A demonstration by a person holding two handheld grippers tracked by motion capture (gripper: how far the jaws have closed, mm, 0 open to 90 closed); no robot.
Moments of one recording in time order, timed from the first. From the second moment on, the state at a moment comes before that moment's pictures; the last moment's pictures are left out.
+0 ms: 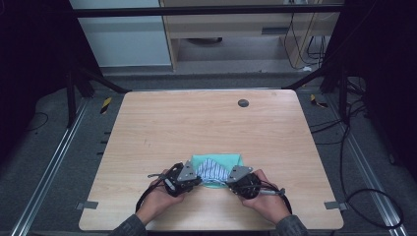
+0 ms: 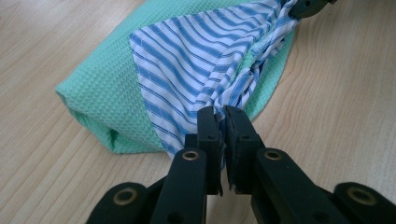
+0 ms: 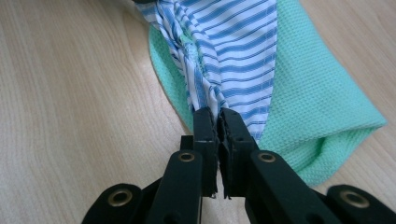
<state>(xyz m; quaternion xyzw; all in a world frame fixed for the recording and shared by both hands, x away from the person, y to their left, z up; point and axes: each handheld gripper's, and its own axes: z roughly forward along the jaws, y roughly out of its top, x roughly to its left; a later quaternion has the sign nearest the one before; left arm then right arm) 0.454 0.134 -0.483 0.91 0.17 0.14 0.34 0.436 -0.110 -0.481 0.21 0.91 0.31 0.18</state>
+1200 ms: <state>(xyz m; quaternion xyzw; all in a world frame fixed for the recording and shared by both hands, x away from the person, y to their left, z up) 0.446 0.181 -0.471 0.87 0.28 0.13 0.39 0.423 -0.159 -0.477 0.29 0.88 0.32 0.19</state>
